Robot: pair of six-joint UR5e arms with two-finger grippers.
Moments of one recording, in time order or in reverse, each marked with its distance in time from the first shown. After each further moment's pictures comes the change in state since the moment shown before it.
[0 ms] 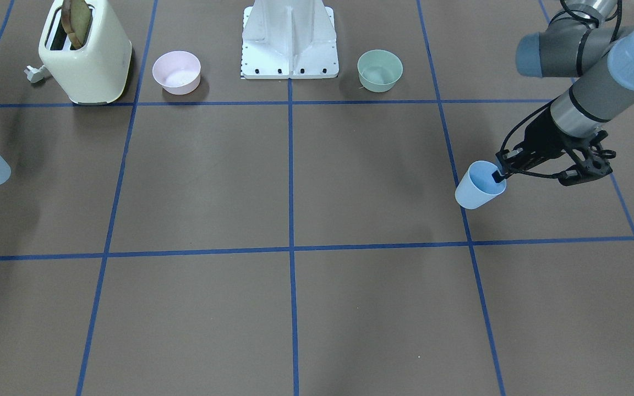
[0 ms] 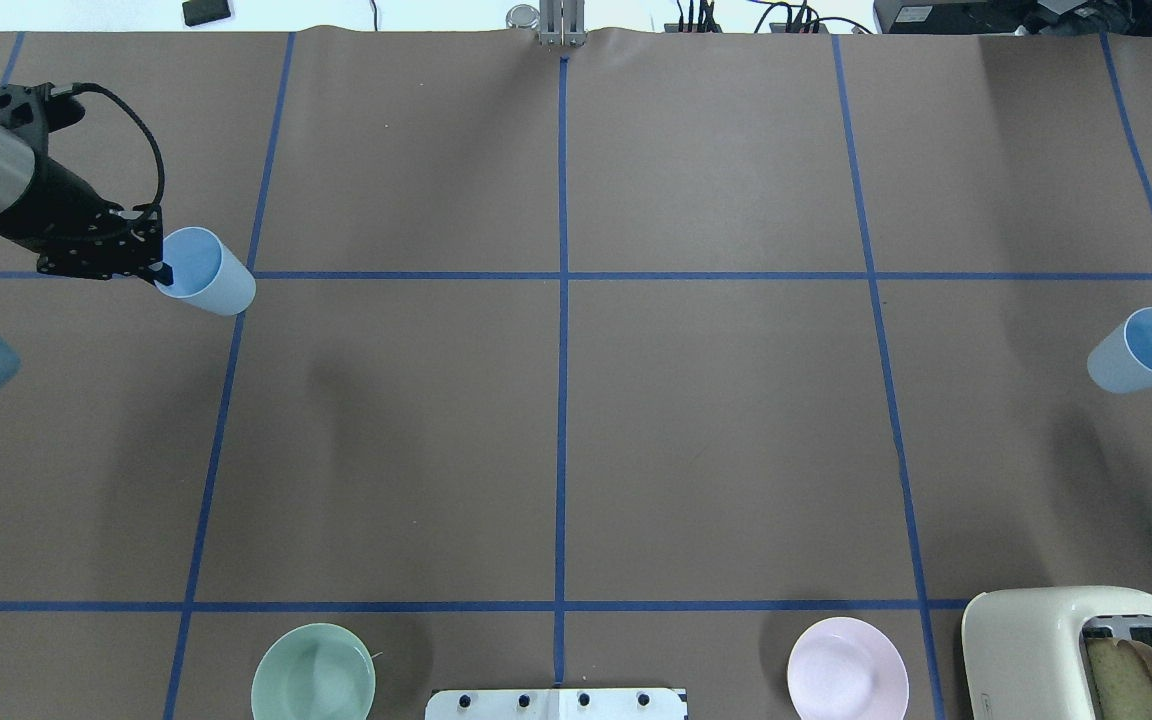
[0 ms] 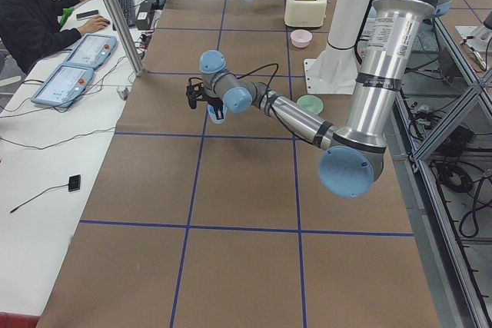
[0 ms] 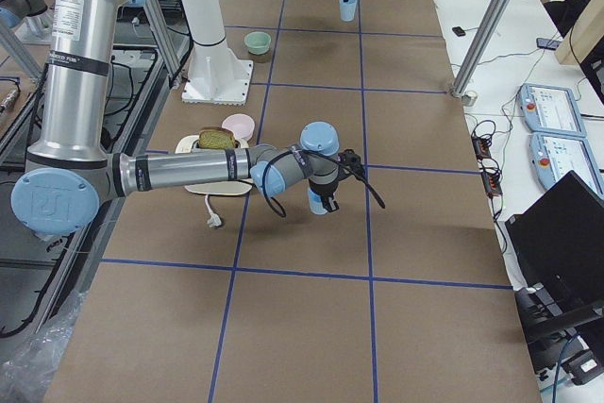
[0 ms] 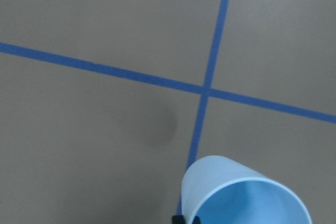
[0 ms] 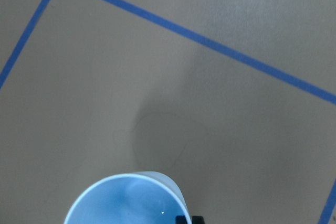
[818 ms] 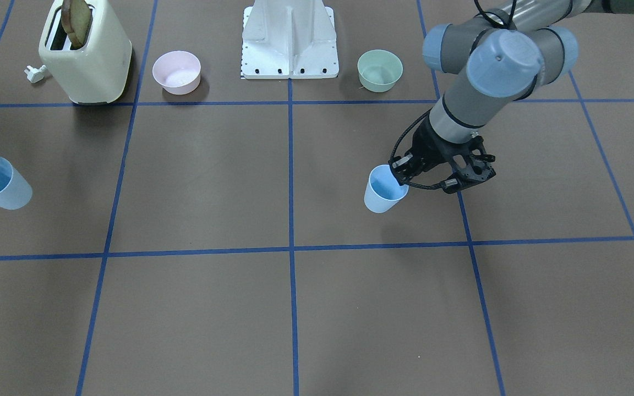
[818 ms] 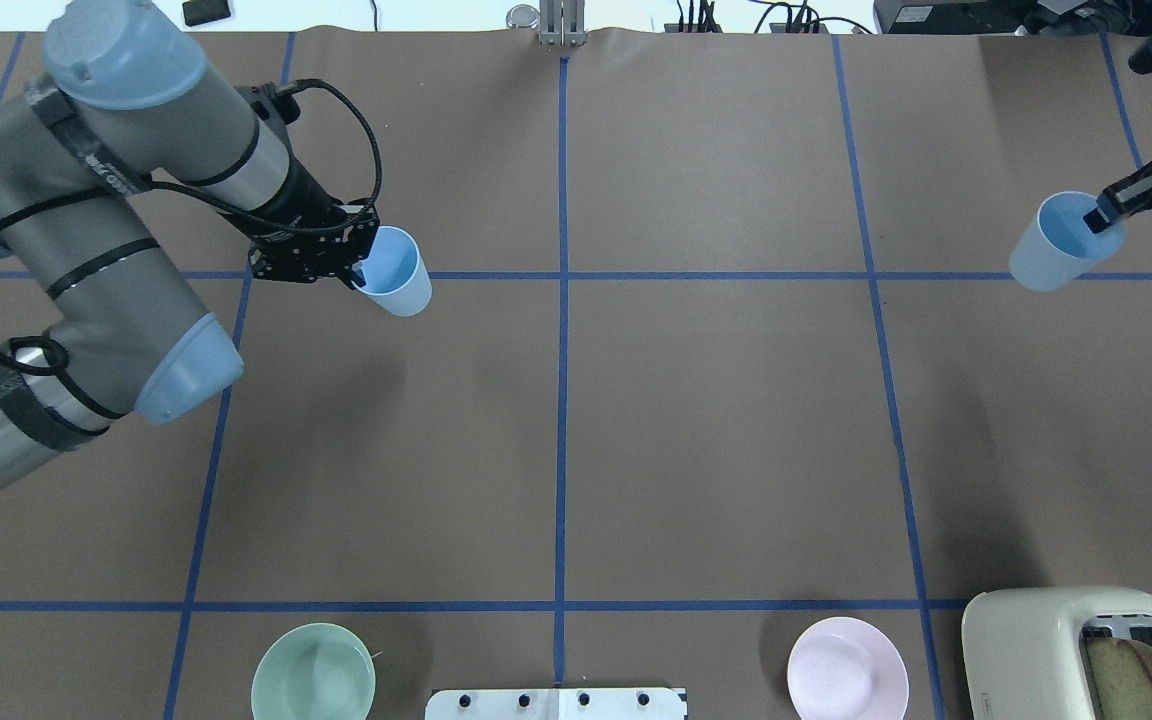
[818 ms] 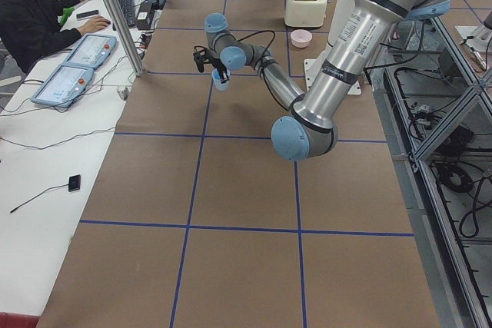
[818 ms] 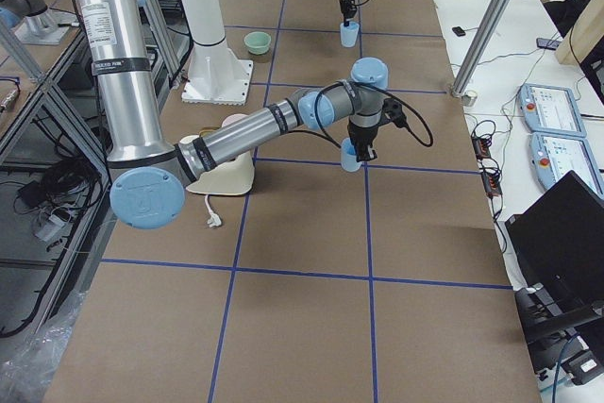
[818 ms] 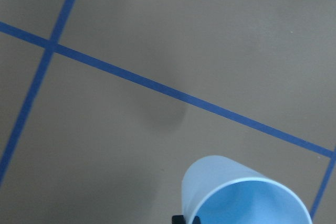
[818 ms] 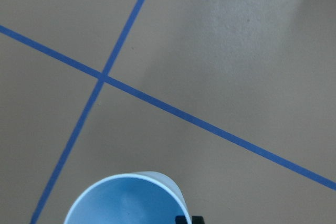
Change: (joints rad) left arm 0.189 -0.320 0.088 0.148 0.110 -0.263; right arm -0.002 0.345 0.049 -0.444 -0.001 -0.008
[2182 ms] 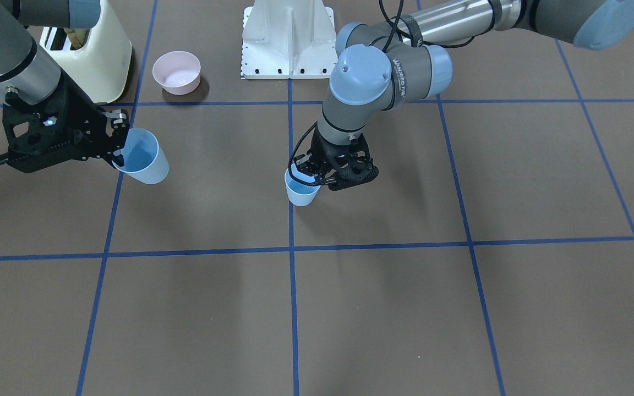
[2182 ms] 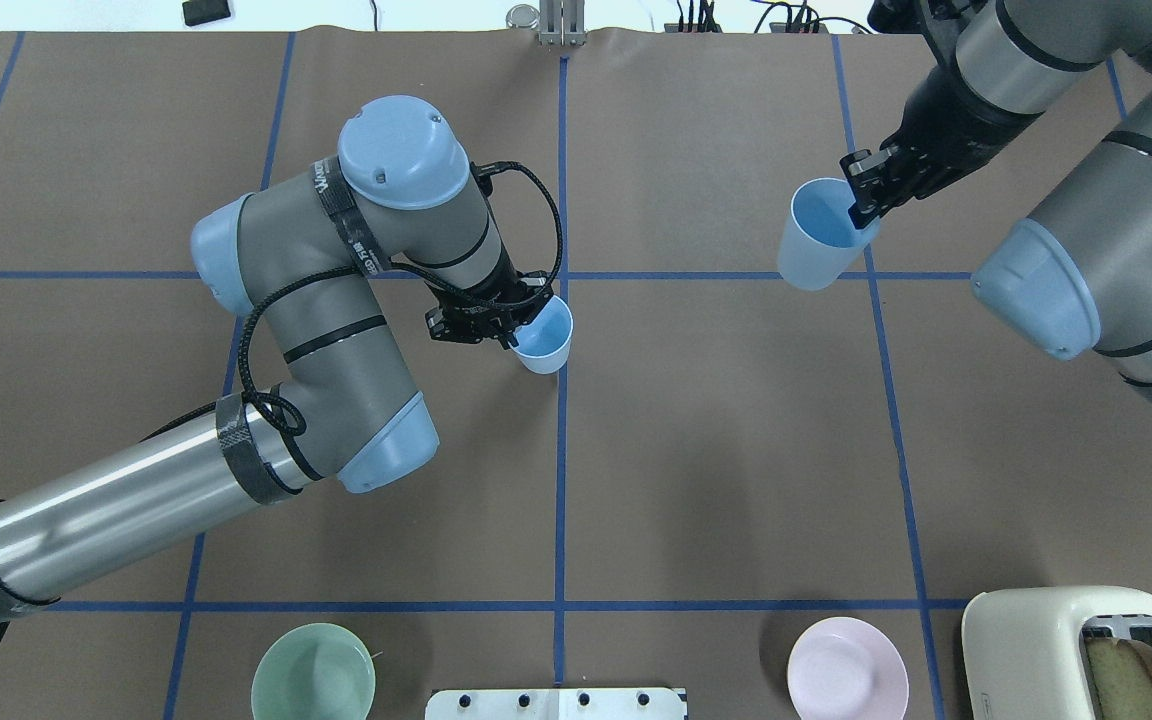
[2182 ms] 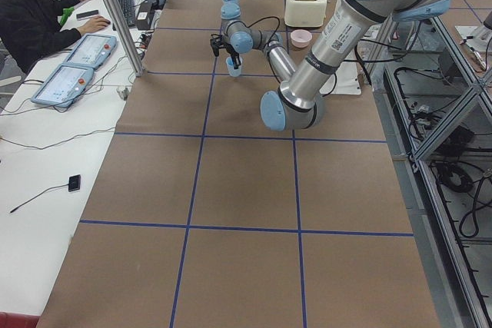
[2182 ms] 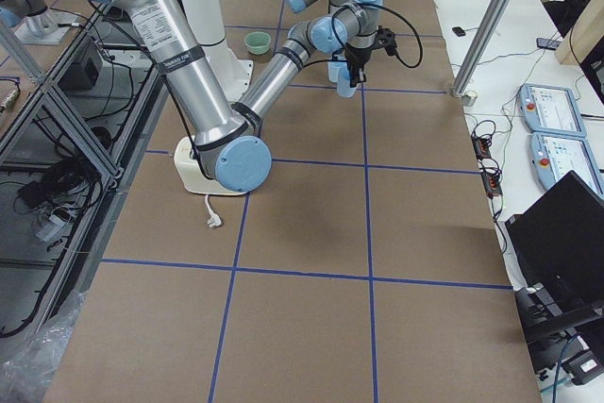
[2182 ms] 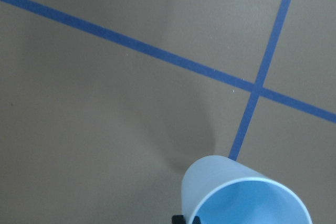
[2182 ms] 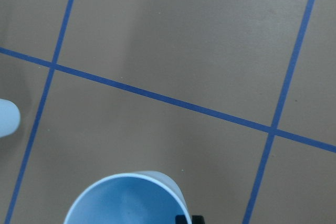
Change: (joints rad) left arm 0.191 -0.215 0.189 -0.006 0.124 -0.063; right arm -0.237 0.312 0.064 -0.170 -0.014 0.443
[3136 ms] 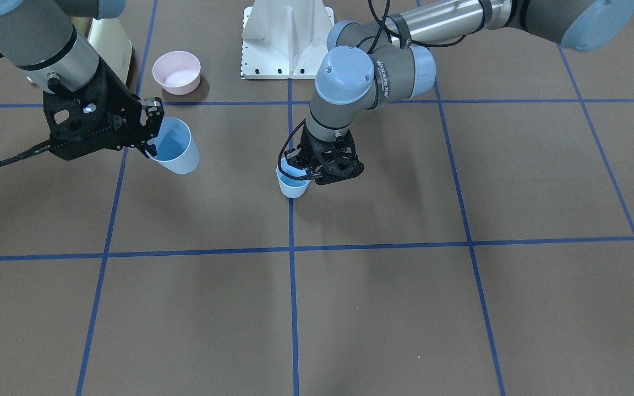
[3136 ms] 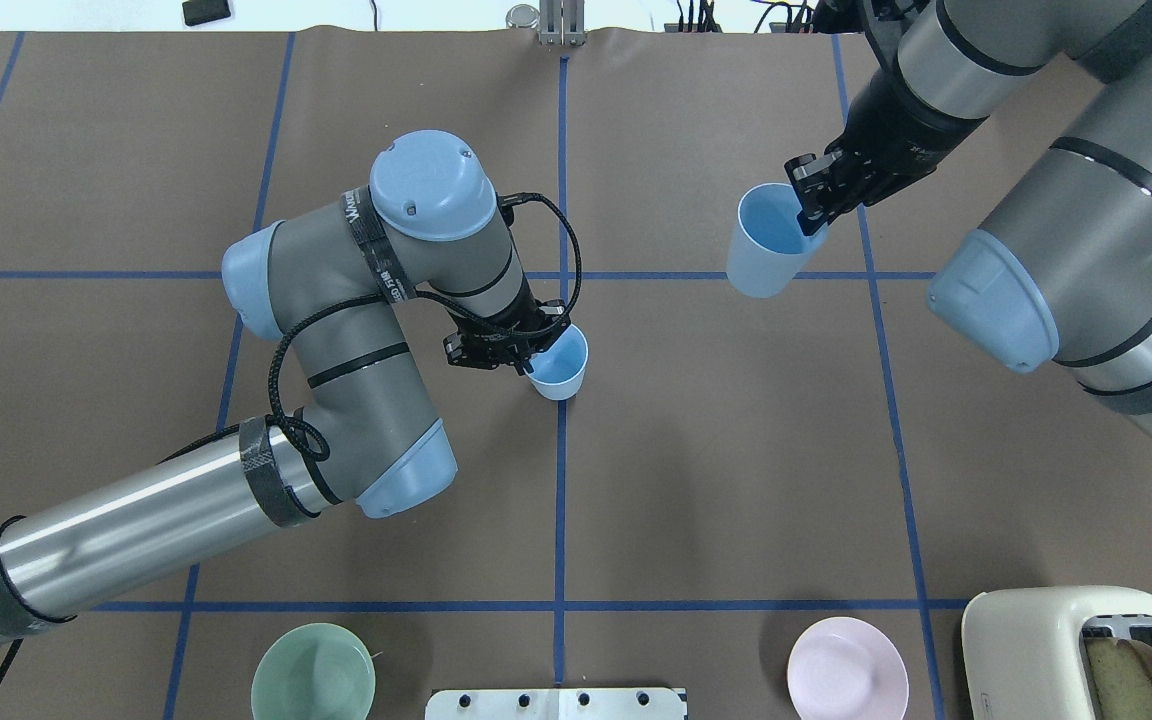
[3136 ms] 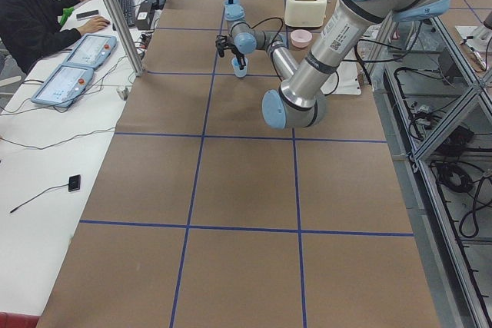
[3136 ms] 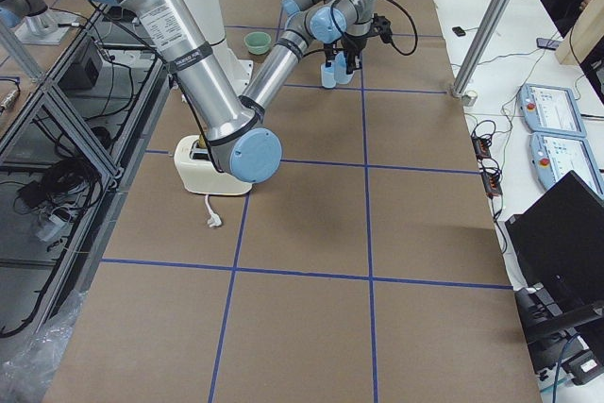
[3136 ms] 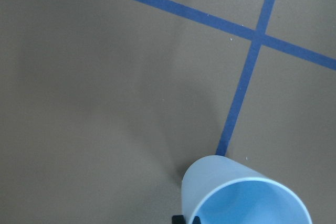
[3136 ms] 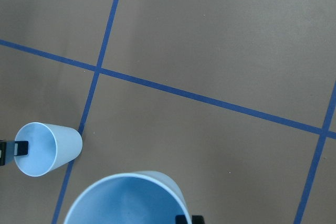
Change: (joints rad) left arm 0.035 -0.011 0.019 -0.002 0.001 0.000; right arm -0.042 0.056 0.000 0.000 -0.001 0.053
